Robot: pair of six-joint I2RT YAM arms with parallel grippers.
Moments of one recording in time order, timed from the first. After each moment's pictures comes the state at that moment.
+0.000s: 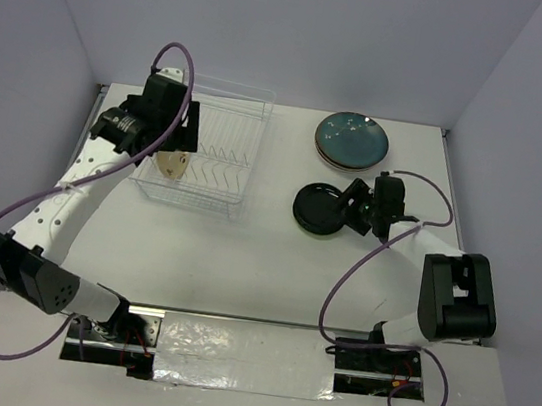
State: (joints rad) left arm -0.35 1.39 1.57 -0.91 -0.42 -0.29; right arm 0.12 1.49 0.69 0.04 -0.25 0.72
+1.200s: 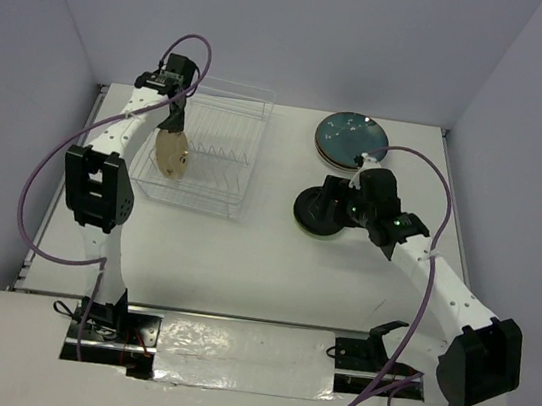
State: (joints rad) left arm -0.13 2.02 1.94 -0.94 -0.47 -0.24; right arm 0.37 1.15 0.86 -0.37 -0.13 0.41
